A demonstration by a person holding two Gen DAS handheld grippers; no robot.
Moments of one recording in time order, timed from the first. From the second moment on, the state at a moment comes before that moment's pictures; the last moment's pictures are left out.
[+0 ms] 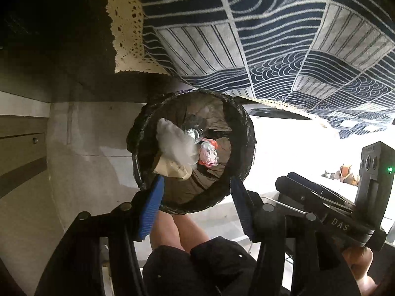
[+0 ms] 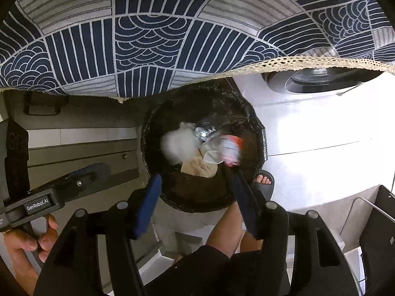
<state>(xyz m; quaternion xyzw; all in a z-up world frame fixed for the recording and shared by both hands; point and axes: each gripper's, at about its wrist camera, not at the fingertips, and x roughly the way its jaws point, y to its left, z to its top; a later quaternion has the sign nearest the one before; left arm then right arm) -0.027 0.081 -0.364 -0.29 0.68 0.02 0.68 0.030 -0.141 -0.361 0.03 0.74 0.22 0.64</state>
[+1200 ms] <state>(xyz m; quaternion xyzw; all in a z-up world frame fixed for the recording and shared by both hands) -0.043 0.095 -0.186 -0.21 0.57 -0.01 0.79 0.030 -0.185 -0.184 0.03 0.62 0.21 0.76</state>
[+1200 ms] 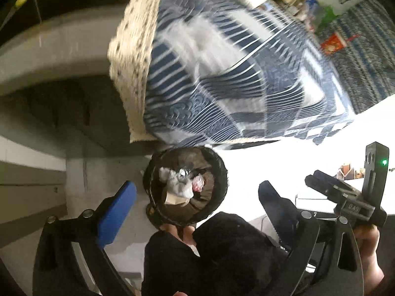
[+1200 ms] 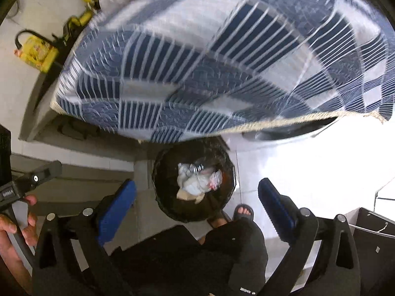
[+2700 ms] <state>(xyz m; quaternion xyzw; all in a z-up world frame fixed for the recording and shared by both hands) 0.186 0.150 -0.097 -0.25 0.48 0.04 0.84 0.250 -0.129 -0.078 0.10 0.46 0.40 0.79</state>
